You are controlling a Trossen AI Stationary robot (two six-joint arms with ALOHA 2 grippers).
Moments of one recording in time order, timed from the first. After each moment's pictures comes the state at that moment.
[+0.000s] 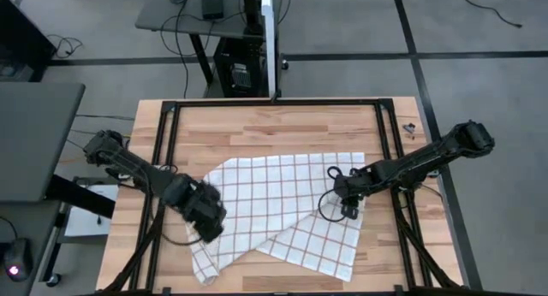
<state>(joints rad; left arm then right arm) -0.47 1.48 1.39 -1.40 -0.02 -1.25 0.25 1.25 0.53 -0.46 -0.01 0.71</state>
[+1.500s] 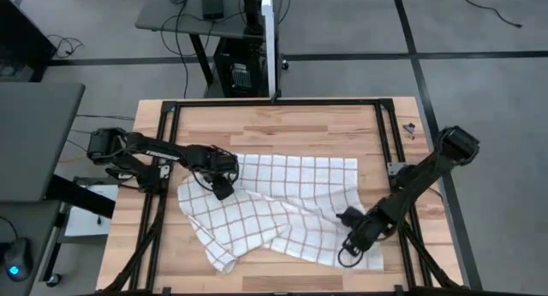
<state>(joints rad) 0.07 1.48 0.76 -0.68 -0.05 -0.47 0.73 1.41 0.69 -0.48 0.02 1.55</state>
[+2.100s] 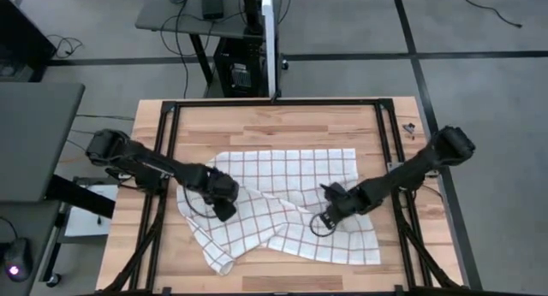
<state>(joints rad) -0.24 1.51 0.73 -0.56 0.07 -0.97 0.37 1.54 0.70 -0.40 0.11 1.24</state>
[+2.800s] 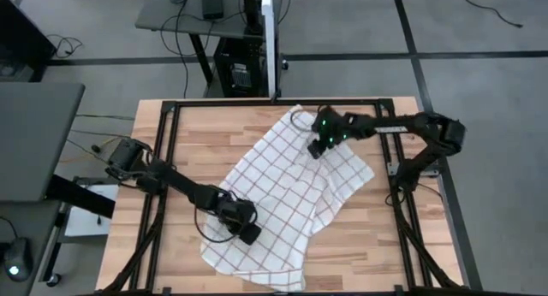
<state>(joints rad) -0.34 1.71 0.86 -0.12 0.21 -1.29 -0.50 1.52 0.82 -0.30 -0.25 0.36</state>
